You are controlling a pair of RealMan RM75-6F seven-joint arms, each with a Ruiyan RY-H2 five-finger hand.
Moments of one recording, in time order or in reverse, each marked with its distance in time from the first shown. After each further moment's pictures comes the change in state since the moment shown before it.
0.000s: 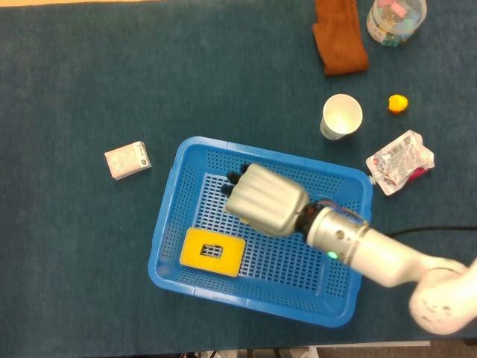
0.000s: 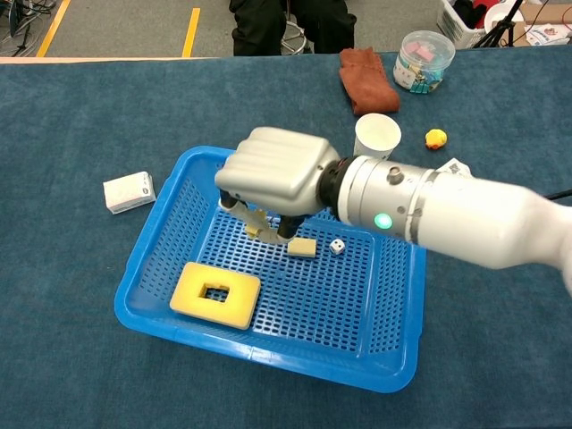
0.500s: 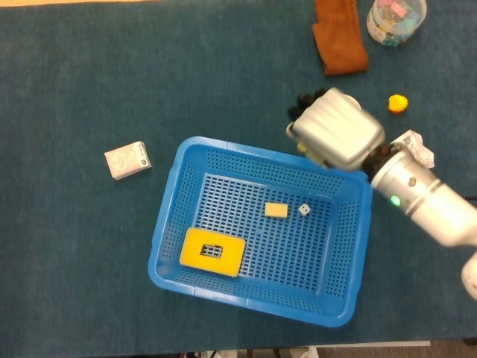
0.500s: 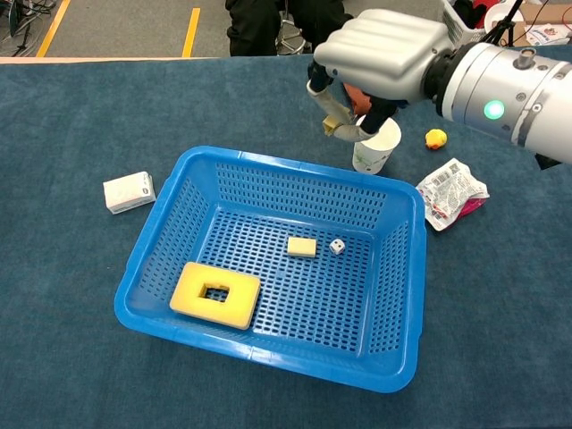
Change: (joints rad) left arm -0.021 0.004 -0.007 0.011 -0.012 -0.032 -0.014; right arm -0.096 0.247 0.029 0.044 -0.012 0.032 0.145
